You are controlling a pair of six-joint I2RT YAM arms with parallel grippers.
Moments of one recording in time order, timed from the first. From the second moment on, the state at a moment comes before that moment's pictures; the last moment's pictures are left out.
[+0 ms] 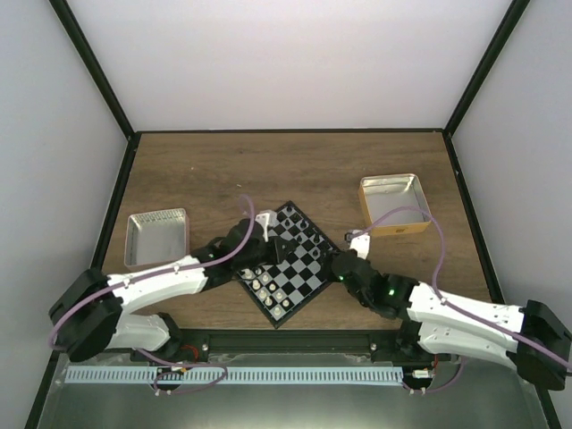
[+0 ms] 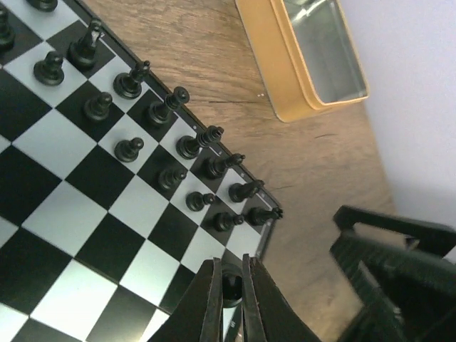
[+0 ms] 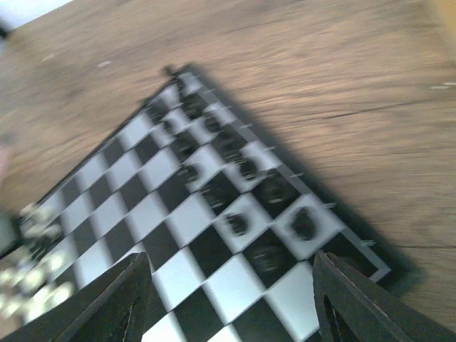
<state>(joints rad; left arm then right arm) -0.88 1.26 0.60 0.12 0.12 -0.91 1.07 0.89 0.42 -0.15 0.52 0.86</state>
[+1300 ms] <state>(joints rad) -1.21 1.93 1.22 -0.28 -0.33 -0.71 0.56 0.74 0.40 -0.43 0.34 1.01</state>
